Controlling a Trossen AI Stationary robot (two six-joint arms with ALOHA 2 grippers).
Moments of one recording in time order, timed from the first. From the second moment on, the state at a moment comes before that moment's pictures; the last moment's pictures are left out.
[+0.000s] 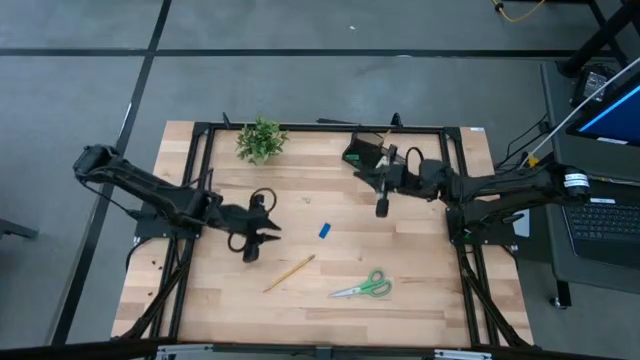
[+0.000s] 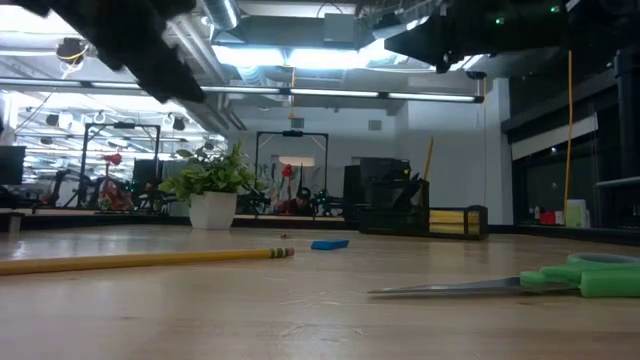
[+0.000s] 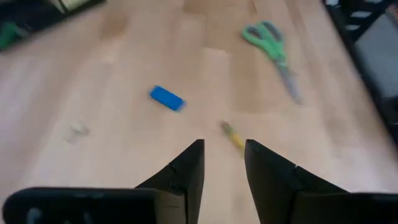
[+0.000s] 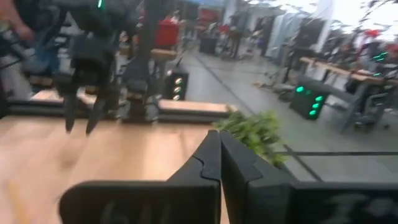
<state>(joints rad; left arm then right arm) -0.32 1.06 0.61 -0.18 -0.23 -0.33 -0.08 1.11 0.54 0.57 0.13 -0.16</state>
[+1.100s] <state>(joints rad) -0.52 1.68 1.07 -0.54 -0.16 -1.00 0.06 1.12 0.54 0.32 0.22 -0.06</state>
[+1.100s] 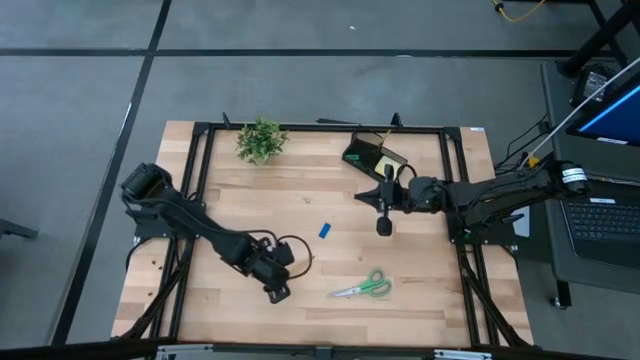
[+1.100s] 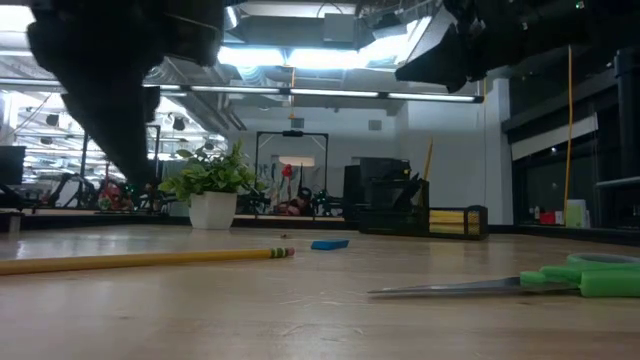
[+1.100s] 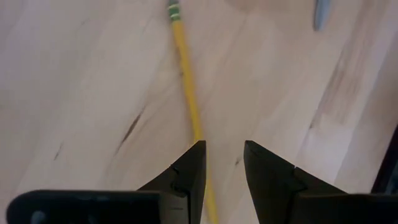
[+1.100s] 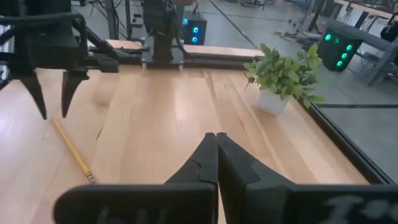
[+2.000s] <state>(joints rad) -0.49 1.90 1.24 -0.73 -0.10 -1.07 0.06 1.12 0.47 0.33 0.22 -0.03</state>
